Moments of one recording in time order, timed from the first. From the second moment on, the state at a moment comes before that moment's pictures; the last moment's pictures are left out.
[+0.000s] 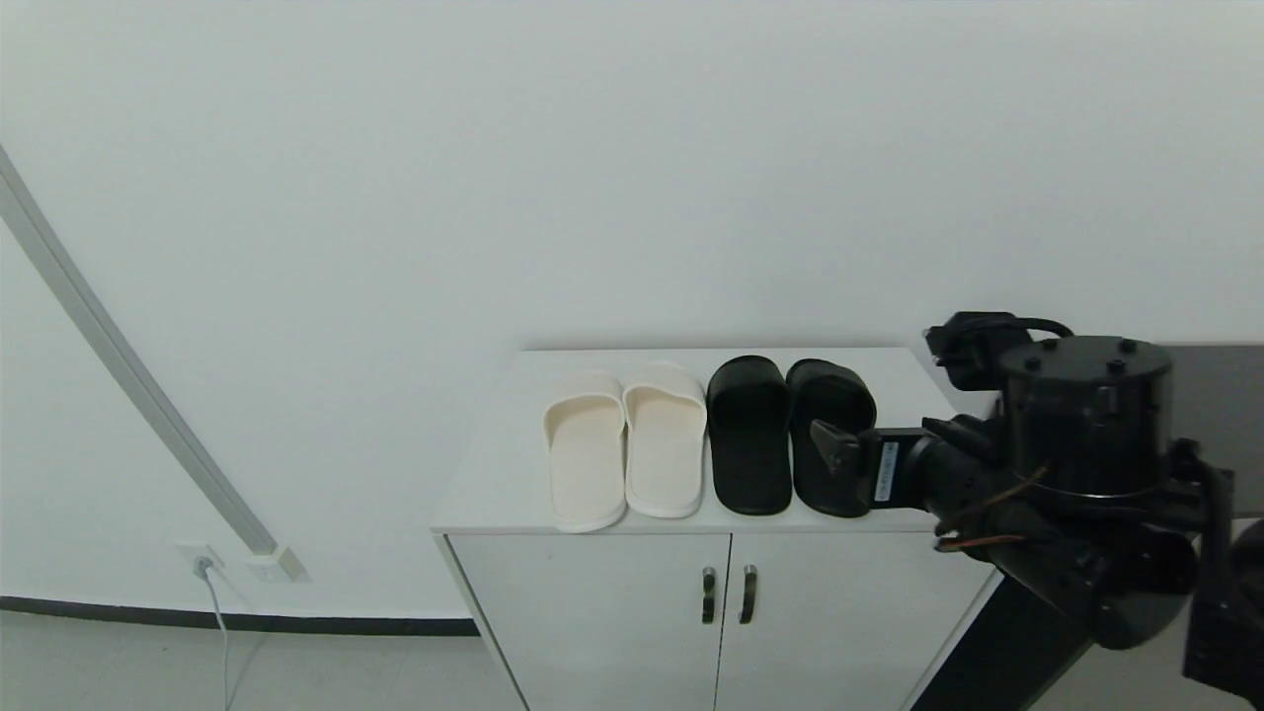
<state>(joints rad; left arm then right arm) 0.00 0.00 0.00 0.00 -0.01 0.00 0.77 1.62 -0.78 -0.57 -0.58 0.28</state>
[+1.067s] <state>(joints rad) 0.00 0.00 0.00 0.00 -0.01 0.00 0.66 2.08 -1.16 -0.61 -0.66 0.25</state>
